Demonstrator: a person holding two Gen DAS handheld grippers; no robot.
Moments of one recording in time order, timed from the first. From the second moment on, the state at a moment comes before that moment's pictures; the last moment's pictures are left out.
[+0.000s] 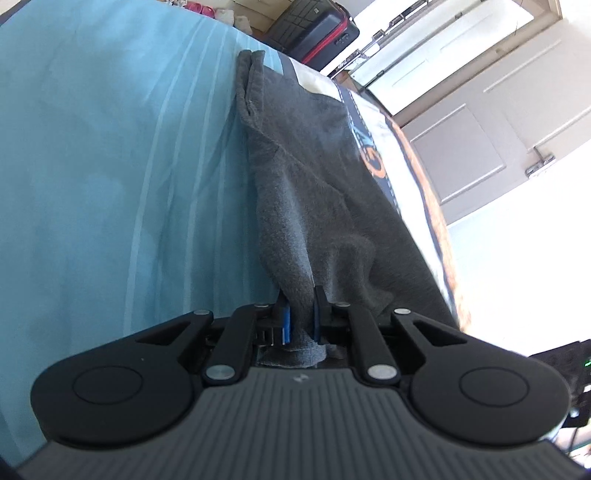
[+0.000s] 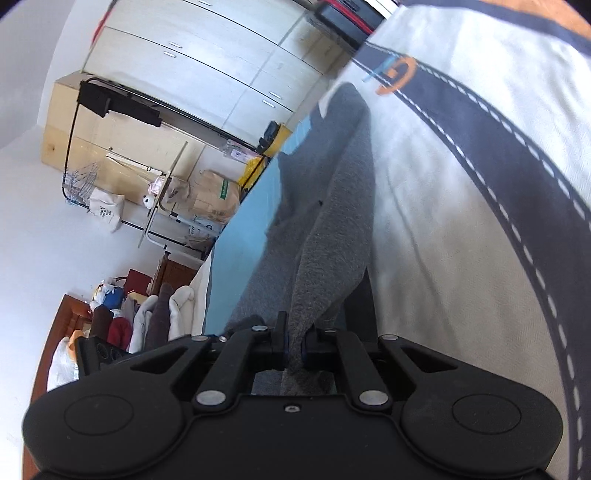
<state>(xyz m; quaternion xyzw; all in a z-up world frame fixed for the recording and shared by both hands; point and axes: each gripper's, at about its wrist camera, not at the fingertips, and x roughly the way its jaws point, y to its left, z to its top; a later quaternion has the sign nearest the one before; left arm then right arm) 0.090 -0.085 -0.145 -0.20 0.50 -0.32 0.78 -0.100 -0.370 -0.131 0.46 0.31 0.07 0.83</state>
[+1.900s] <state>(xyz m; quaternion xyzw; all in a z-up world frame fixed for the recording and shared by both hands) 0.137 -0.081 -0.120 -0.23 0.61 -0.36 0.67 -0.027 -0.455 -0.088 0.51 0.40 0.12 0.75</state>
